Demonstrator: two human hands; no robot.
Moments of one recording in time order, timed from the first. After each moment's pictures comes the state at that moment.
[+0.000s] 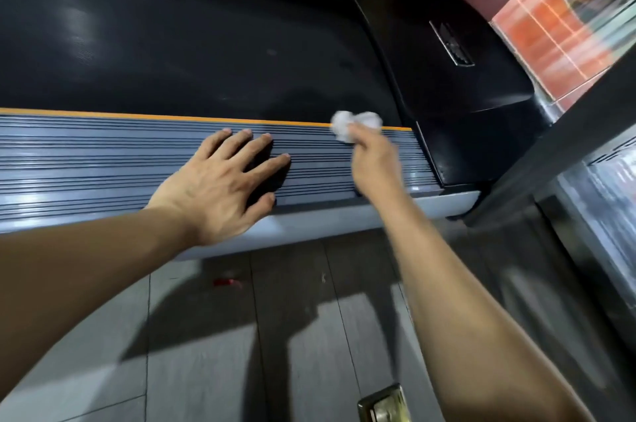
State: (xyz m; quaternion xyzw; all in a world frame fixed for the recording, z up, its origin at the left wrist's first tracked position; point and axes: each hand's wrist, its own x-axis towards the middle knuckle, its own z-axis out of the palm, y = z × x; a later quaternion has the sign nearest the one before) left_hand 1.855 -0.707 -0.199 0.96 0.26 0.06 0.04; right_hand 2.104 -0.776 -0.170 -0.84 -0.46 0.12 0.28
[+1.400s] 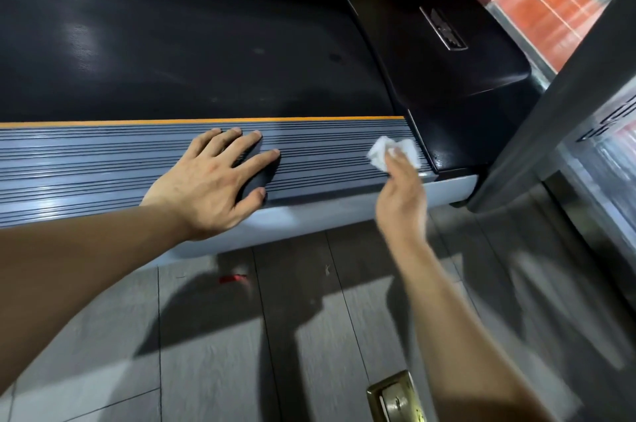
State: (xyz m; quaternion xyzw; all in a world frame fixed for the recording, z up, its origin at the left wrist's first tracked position) left_hand 1.852 -0.706 -0.196 0.96 0.27 0.04 0.05; right_hand 2.118 -0.853 -0.201 -0.85 -0.42 0.01 0.31
